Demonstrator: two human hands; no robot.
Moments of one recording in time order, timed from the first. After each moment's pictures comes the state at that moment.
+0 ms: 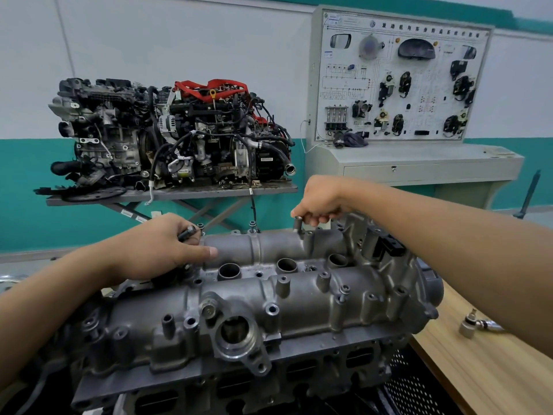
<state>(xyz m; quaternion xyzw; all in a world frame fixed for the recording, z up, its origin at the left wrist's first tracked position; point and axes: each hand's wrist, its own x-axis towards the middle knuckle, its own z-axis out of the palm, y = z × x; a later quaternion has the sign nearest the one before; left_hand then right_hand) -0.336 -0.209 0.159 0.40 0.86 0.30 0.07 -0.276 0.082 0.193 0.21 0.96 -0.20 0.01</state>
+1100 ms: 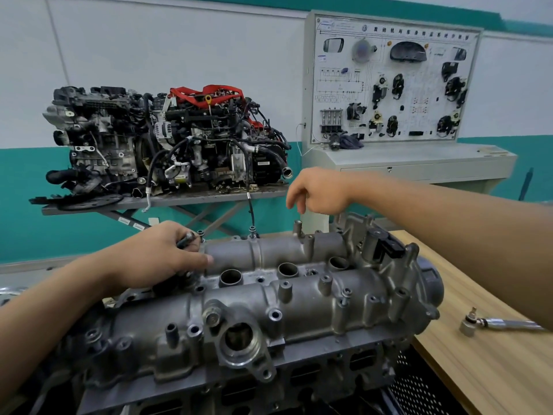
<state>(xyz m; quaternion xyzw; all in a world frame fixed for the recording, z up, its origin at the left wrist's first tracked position) -0.337 -0.211 0.158 0.41 0.85 0.32 0.09 -0.253 0.072 0.219 0.01 1.00 -0.03 -0.04</state>
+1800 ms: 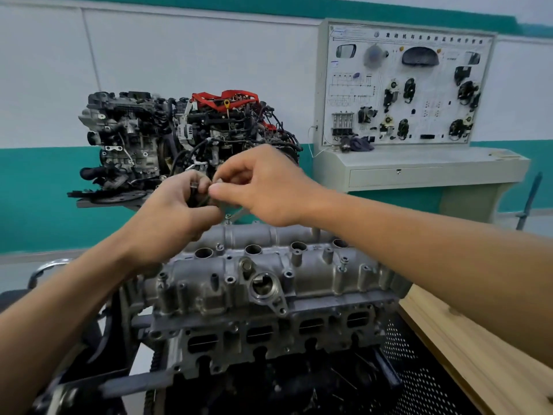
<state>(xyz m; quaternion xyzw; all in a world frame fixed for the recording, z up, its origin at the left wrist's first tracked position) -0.261 -0.255 0.181 0.45 0.68 0.58 0.00 -0.185 -0.097 0.221 -0.15 0.90 -0.30 -0.28</state>
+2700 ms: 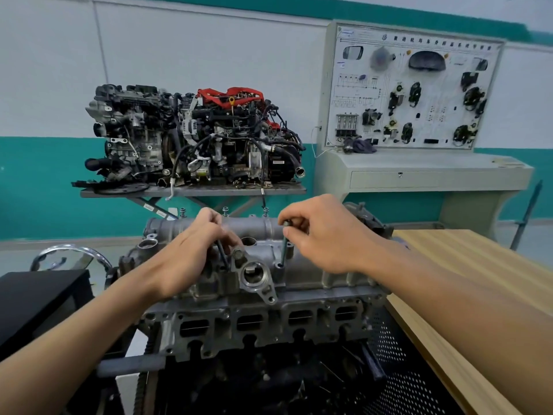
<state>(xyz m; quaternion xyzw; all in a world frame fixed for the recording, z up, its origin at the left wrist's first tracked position) -0.253 -0.224 0.133 0.32 0.78 0.54 0.04 -0.124 -0.045 0.168 -0.07 0.95 -0.14 -0.27</state>
